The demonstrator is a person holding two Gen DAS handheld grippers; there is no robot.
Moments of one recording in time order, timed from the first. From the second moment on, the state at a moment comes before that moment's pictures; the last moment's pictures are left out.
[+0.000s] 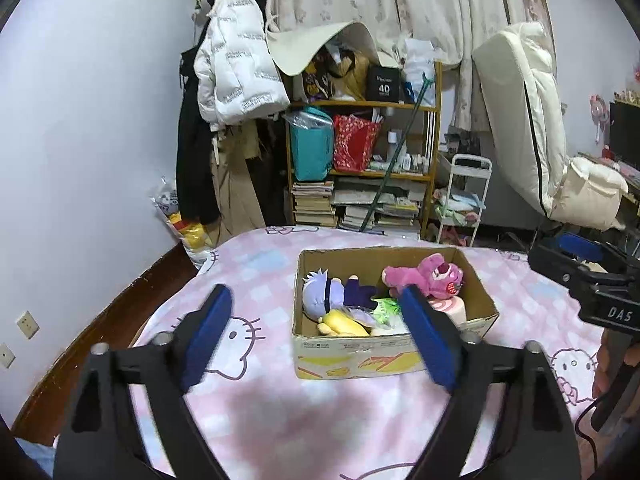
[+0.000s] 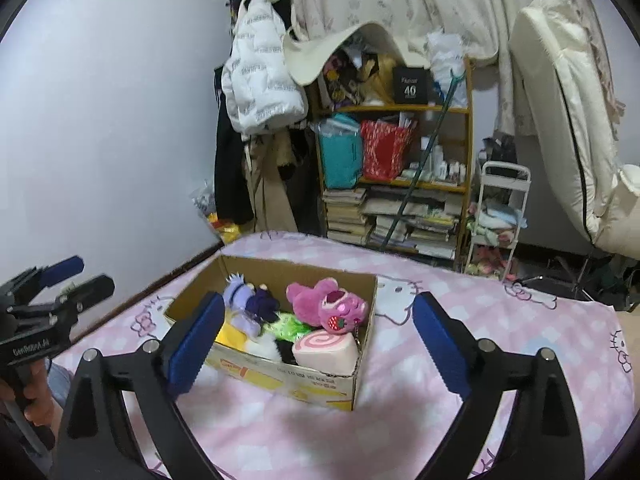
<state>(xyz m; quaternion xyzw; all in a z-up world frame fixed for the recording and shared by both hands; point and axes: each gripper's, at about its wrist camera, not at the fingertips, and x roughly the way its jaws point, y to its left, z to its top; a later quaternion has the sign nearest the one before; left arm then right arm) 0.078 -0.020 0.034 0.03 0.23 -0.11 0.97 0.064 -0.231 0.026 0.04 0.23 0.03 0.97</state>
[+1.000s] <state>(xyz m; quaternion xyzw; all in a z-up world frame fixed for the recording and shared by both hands) 0.039 -0.016 0.022 0.05 0.18 -0.06 0.98 0.021 -0.235 0.013 0.02 0.16 0.01 0.99</state>
